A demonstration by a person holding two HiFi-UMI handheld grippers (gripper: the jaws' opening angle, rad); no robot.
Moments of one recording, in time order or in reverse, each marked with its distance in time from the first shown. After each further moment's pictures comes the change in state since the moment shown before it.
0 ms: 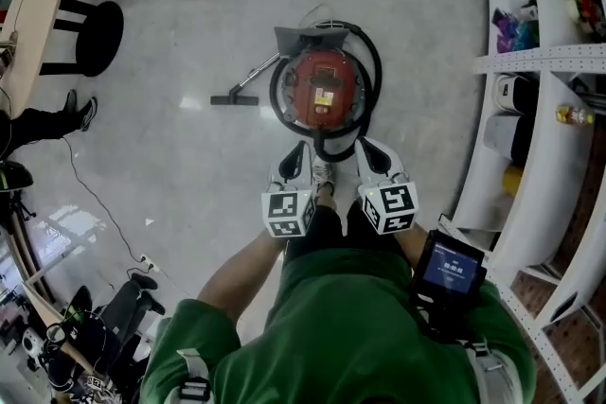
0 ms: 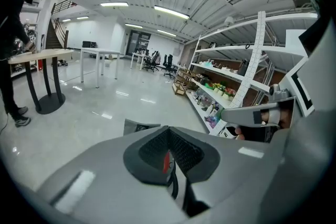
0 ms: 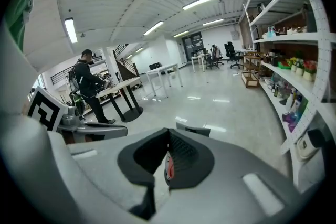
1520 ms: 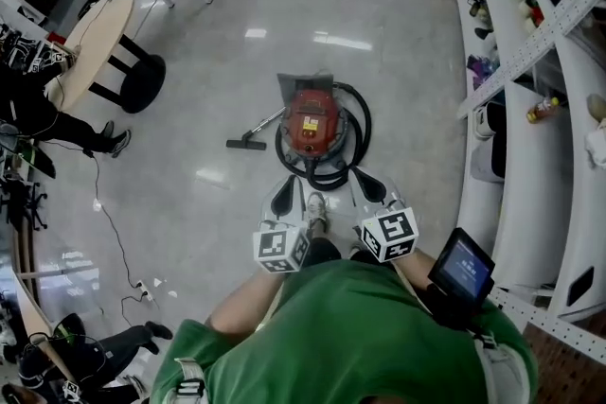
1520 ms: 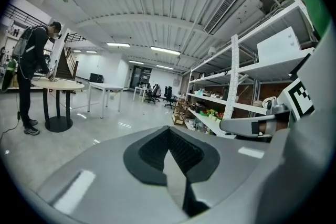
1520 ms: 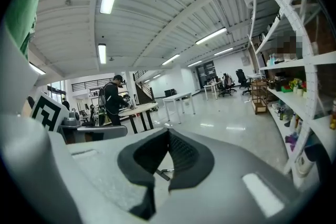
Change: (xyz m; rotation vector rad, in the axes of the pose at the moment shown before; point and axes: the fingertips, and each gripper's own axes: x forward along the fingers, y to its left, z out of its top) left arm -0.204 -0.170 0.012 0.052 -0.378 0.082; right arm -0.252 0.029 -0.005 -0.102 -0.325 0.147
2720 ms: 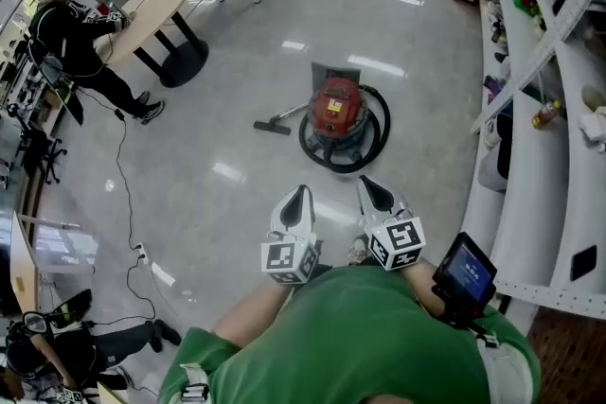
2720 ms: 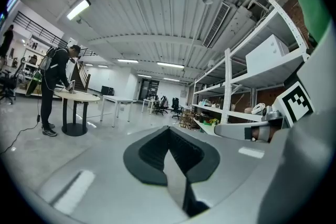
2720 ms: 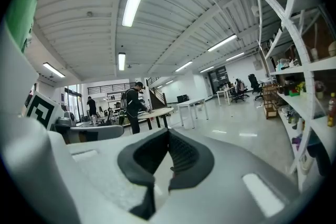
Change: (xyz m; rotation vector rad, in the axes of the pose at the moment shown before) left arm -0.202 -0.074 -0.007 -0.009 -0.127 0.120; right arm -0.156 0.100 -0.022 -0.035 -0.065 0.138
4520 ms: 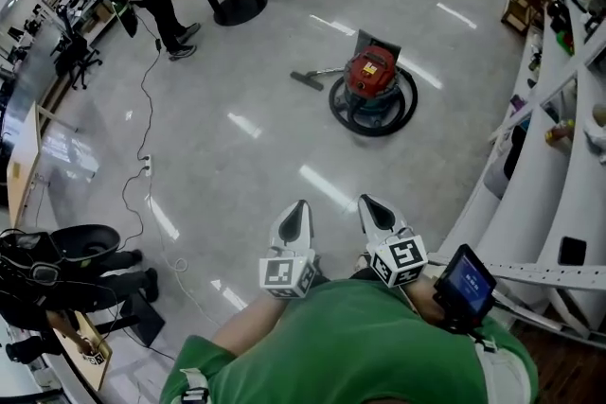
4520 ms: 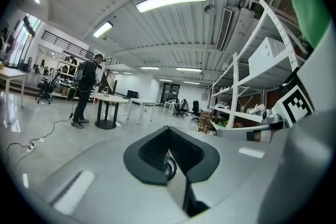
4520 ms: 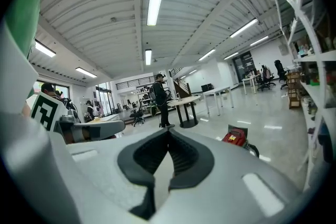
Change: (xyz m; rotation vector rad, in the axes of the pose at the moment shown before) left arm -0.286 -0.100 -0.054 -0.053 -0.044 0.275; right arm -0.227 0.134 -0.079 -0.027 0.104 0.297
